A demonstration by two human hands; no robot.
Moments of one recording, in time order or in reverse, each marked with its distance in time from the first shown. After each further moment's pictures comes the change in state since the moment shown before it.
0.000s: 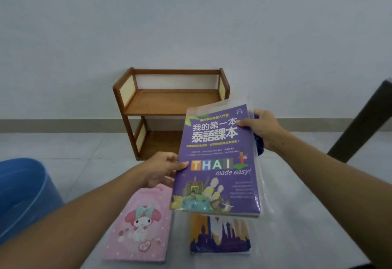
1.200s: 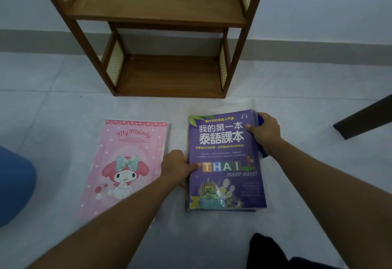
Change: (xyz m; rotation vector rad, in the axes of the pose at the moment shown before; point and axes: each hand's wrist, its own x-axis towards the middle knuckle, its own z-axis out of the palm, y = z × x) left_hand 0.135 -0.191 0.074 0.505 0.251 -0.184; right_hand 0.085 0.240 0.045 -0.361 0.143 0.227
